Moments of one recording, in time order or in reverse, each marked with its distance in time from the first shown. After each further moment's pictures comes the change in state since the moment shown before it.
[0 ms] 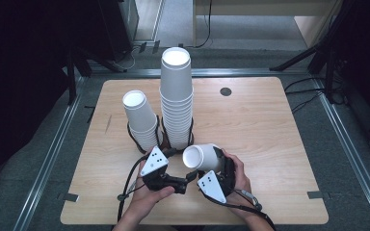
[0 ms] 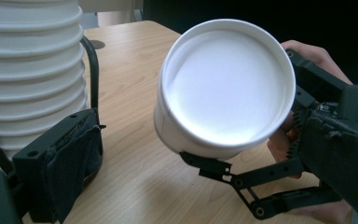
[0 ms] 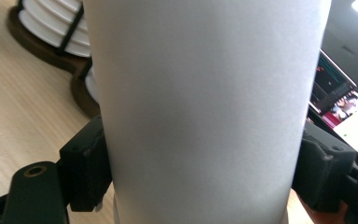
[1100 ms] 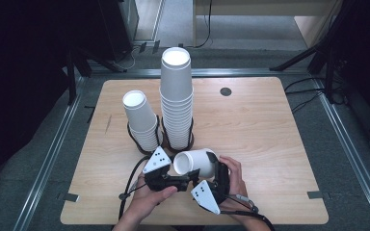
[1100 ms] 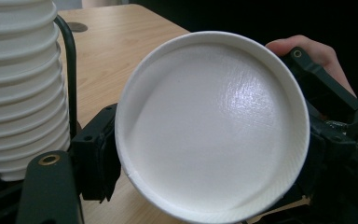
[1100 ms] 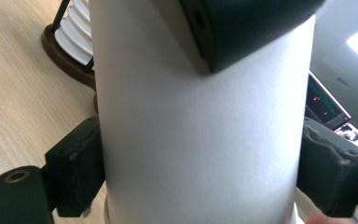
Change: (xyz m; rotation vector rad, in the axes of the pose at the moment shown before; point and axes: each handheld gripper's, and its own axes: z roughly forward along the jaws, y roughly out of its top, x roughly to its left) left arm -0.001 0.002 0.001 0.048 -0.051 -0.033; right arm 0.017 0.007 -0.009 -0.079 0.008 -0.082
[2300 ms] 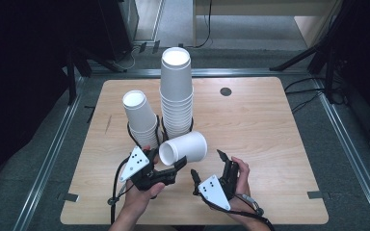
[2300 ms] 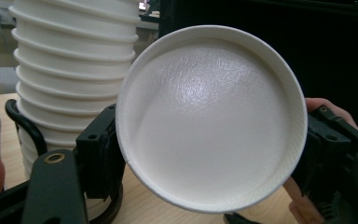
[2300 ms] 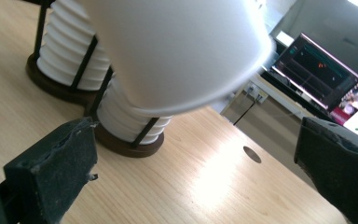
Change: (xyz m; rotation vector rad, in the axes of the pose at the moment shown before) left arm 0.009 0.000 -0.029 -0.305 0.117 -0.002; right arm -0.020 0.009 -0.009 0.033 -0.017 0.204
